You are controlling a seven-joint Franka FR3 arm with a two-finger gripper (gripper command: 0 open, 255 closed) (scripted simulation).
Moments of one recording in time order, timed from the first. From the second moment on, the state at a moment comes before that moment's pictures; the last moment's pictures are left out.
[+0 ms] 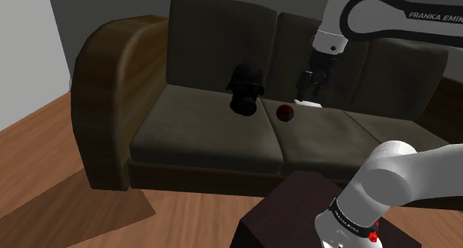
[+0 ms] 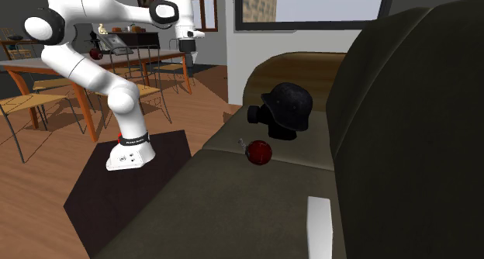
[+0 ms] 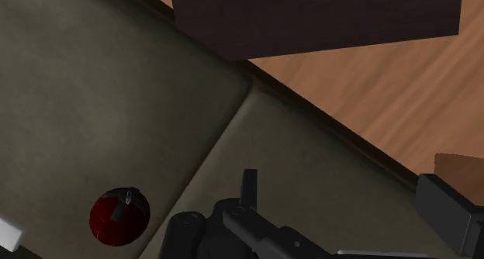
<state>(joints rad) -0.02 -0.83 0.01 -2.45 -0.08 1.62 0.12</state>
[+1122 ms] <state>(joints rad) -0.16 -0.28 -0.17 -2.25 -0.09 1.84 0.15</state>
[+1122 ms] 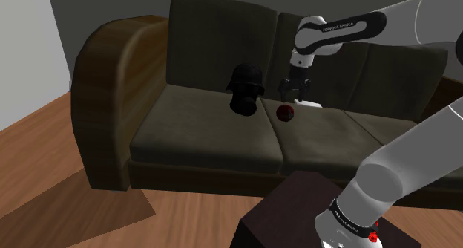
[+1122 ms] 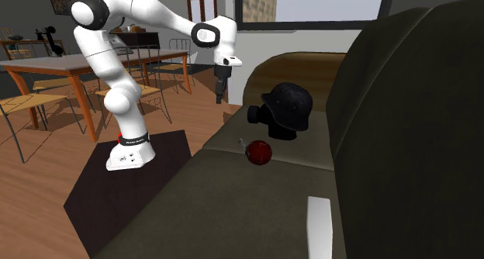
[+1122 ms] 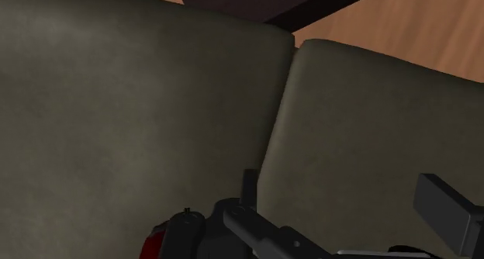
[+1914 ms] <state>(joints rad) -0.27 0.17 -0.30 -1.97 0.02 1.89 0.13</state>
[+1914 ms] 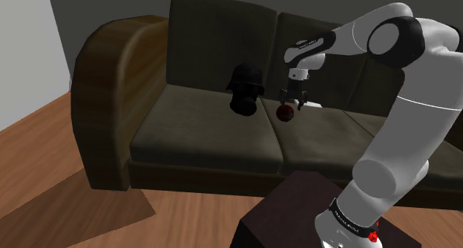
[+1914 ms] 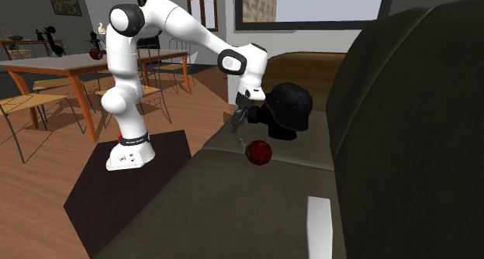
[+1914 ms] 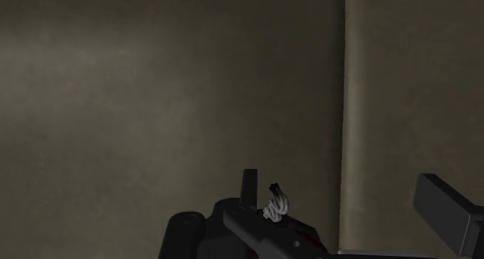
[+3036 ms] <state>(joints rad) -0.34 0.40 -0.32 -1.86 0.10 1.95 0.11</state>
